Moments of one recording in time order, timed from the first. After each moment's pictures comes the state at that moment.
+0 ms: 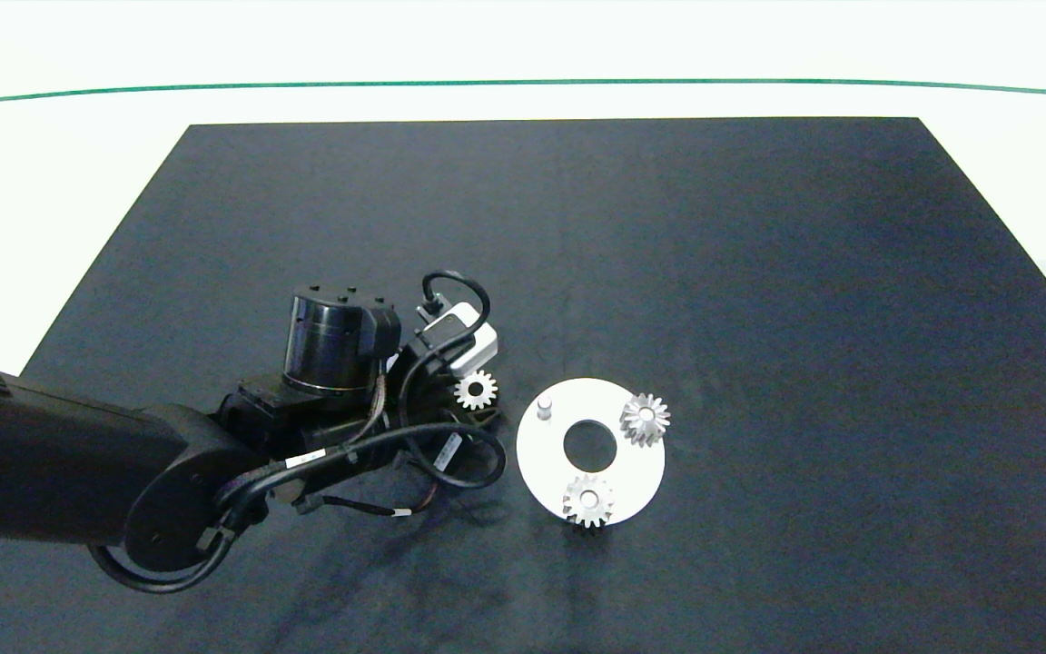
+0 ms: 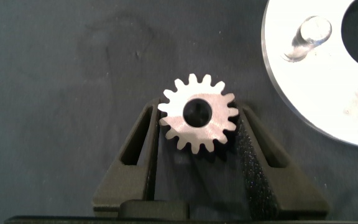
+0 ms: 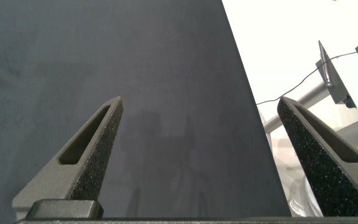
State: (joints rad) left arm -0.58 1.78 -0.88 -0.50 0.01 0.47; right arm 0.27 0.22 -0.52 0.22 -0.48 -0.16
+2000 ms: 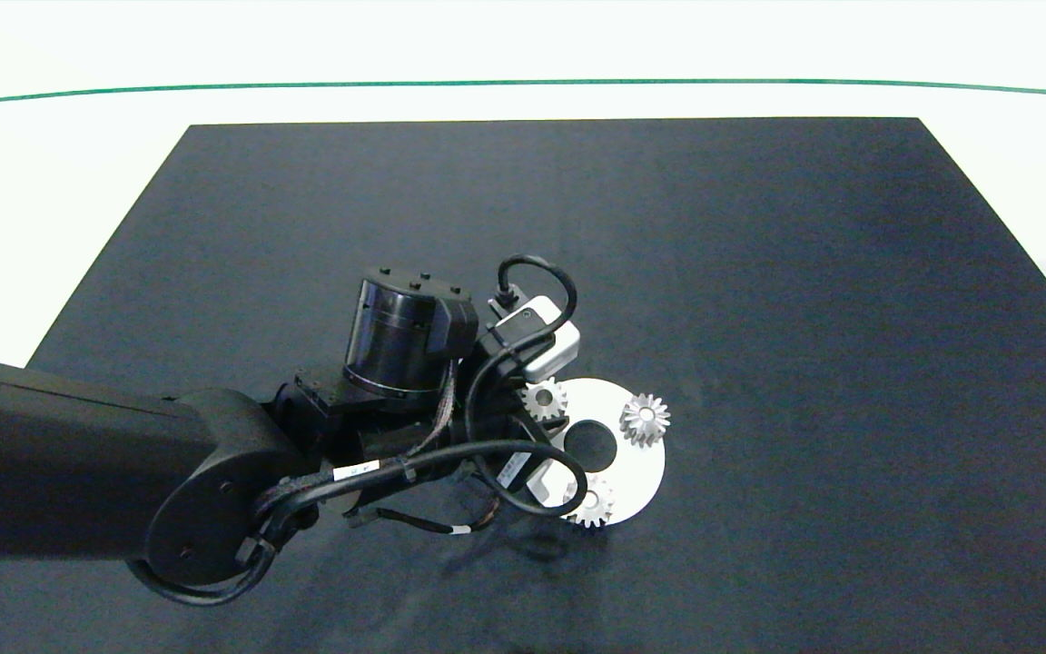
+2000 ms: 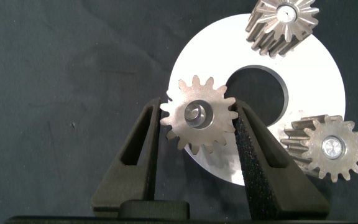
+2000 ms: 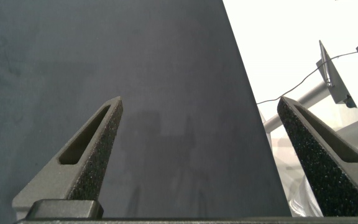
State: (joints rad) left arm -0.75 1.79 -1.00 -0.38 0.04 0.43; right arm 0.26 0.22 -0.52 0.22 -0.48 -0.16
